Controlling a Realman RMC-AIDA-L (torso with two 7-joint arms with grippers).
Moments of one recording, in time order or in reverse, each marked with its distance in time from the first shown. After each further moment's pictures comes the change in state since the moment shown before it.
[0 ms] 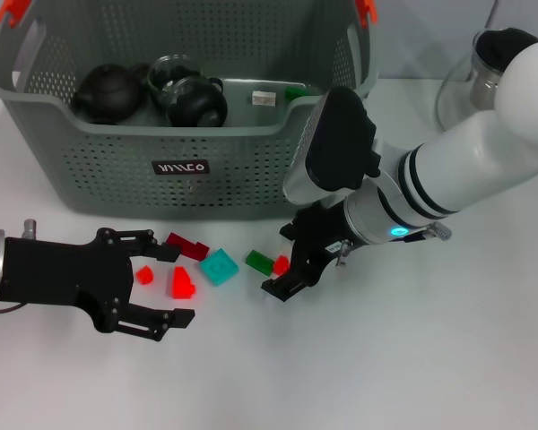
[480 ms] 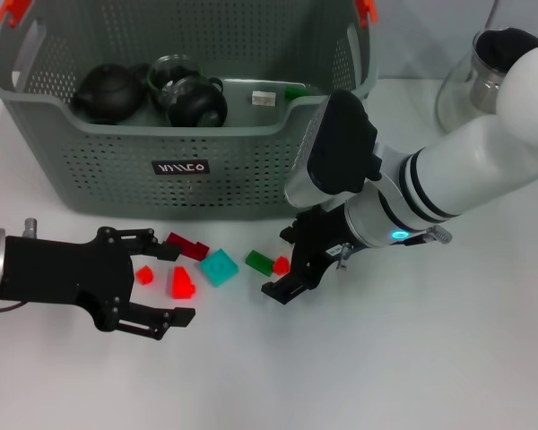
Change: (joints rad) left arm -0.003 0.000 0.000 0.000 0.000 -0.001 0.000; right arm -0.004 0.000 -0.005 0.009 0.016 0.006 -0.012
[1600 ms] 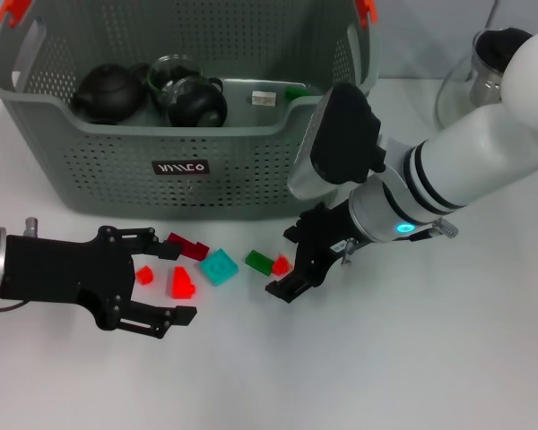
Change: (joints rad) left arm -0.001 -0.001 0.000 0.000 -0.004 -0.001 -0.009; right arm 0.011 -0.013 0.016 -0.014 -0.016 -0.050 0.031
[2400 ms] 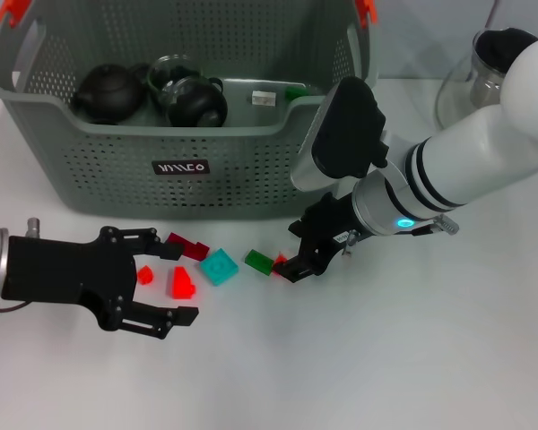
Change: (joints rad) left arm 0.000 -0.003 0.000 -0.003 0.000 -0.005 0.005; right arm -0.005 0.011 0.021 0.014 -0.049 0.062 0.033
